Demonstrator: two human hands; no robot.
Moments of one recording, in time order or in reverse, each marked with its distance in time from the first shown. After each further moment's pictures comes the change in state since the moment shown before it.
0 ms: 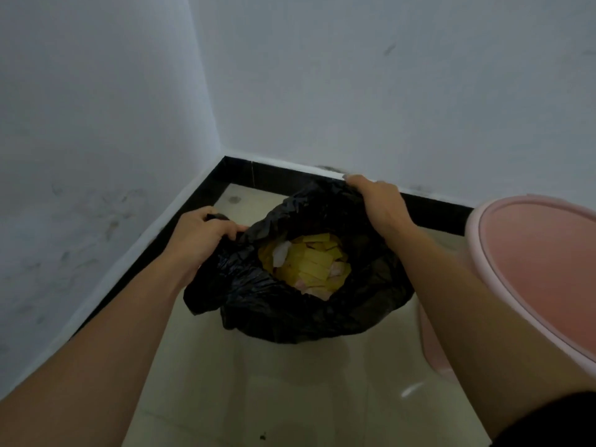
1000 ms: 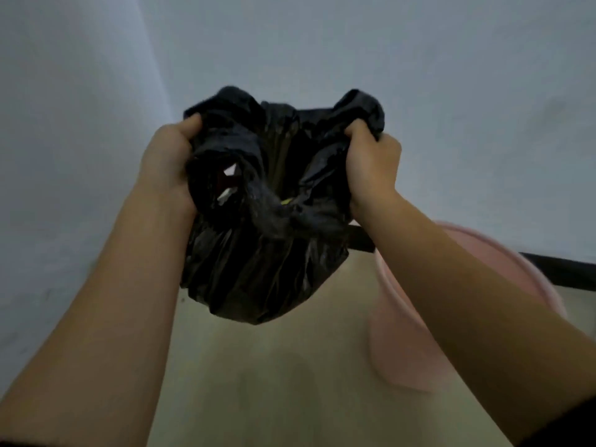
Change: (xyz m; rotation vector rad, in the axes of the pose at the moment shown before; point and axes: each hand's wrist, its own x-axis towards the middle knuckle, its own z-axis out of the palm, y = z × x) left_hand -0.065 0.154 0.057 -0.661 -0.220 0.228; right_hand -0.095 -0.104 -0.114 0.654 0.283 -0.282
